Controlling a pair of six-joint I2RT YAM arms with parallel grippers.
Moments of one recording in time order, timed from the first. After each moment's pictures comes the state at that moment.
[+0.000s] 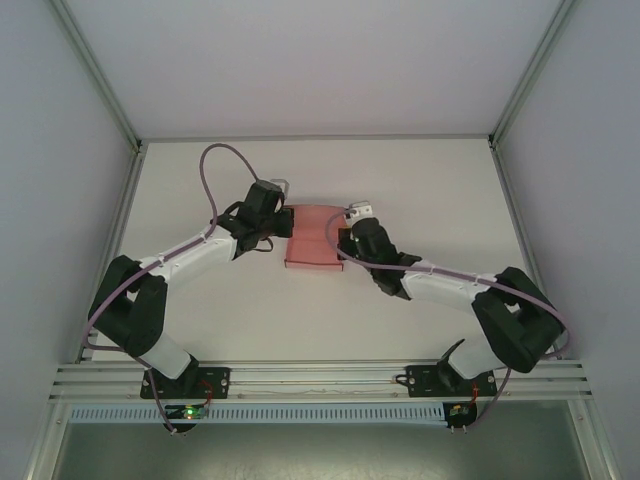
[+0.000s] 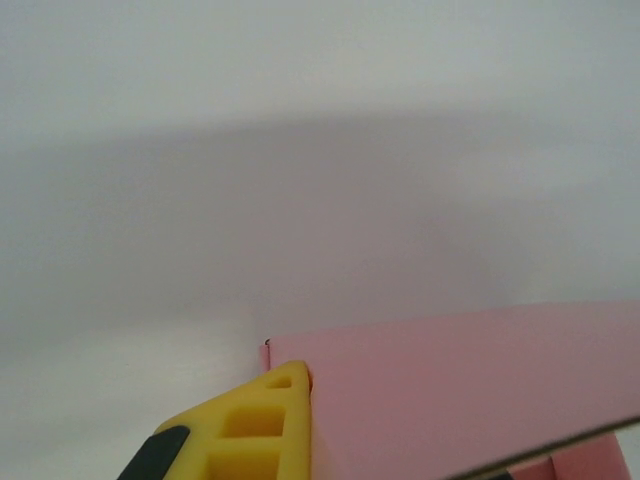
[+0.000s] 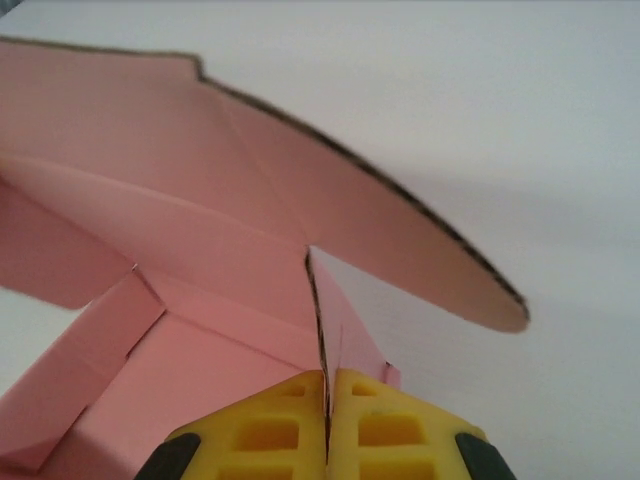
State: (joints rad) left arm -0.51 1.57 1.04 -0.21 0.03 -0.41; right arm 0.72 1.48 0.68 0.29 0.27 0.37
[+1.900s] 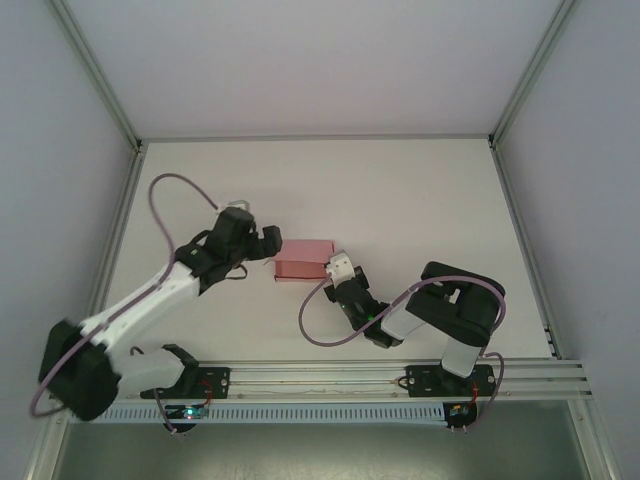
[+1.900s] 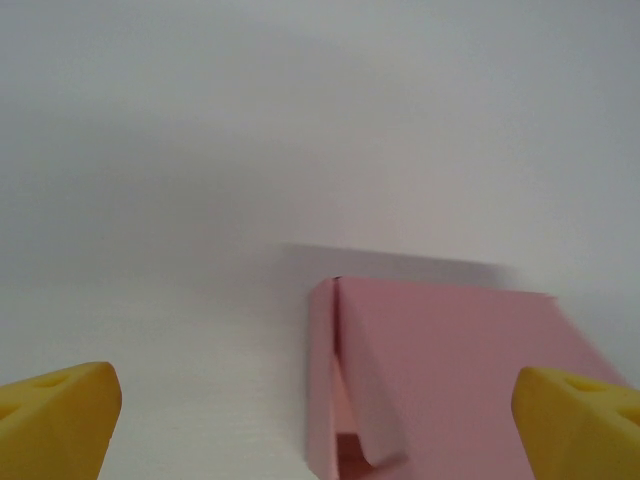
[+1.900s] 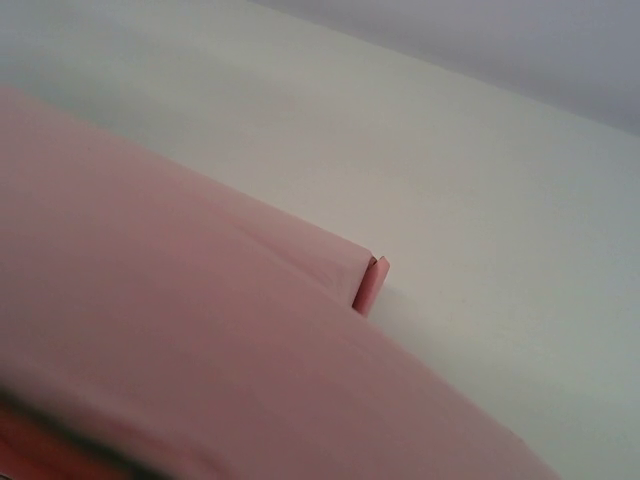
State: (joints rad) left arm -0.51 1.22 0.83 -0.43 -0.11 -0.62; right arm 1.03 1.77 0.38 0.99 0.66 0.07
